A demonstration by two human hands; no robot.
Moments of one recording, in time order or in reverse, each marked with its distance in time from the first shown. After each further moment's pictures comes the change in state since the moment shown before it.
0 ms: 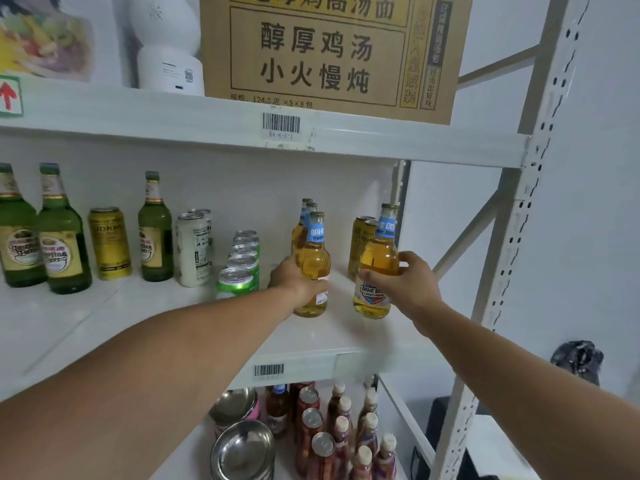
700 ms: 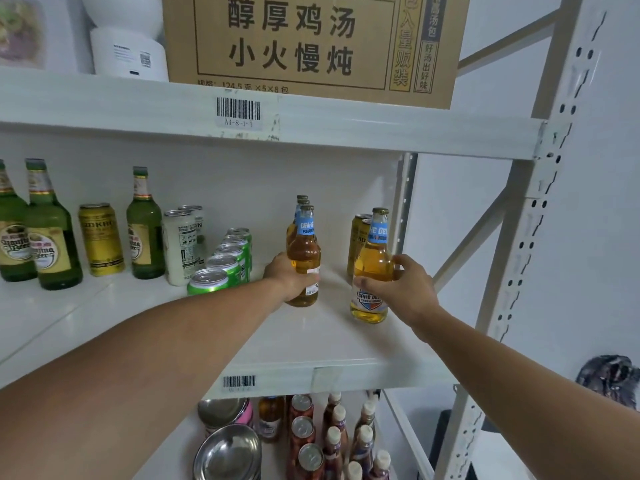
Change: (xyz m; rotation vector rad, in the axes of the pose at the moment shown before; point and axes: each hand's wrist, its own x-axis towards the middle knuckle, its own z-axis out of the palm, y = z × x) left_hand 0.046 -0.001 0.026 -0.014 0.033 -0.062; right_hand 0.043 0.029 -0.009 0.015 -0.146 -0.047
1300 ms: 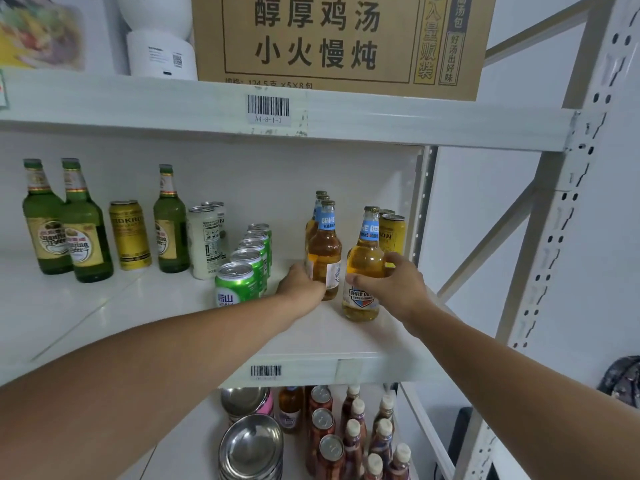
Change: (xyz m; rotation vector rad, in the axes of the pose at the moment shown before) left_hand -0.010 -0.038 -0.006 0.044 -0.112 -0.028; right_hand 0.000 -0.005 0.047 0.052 -0.041 0.001
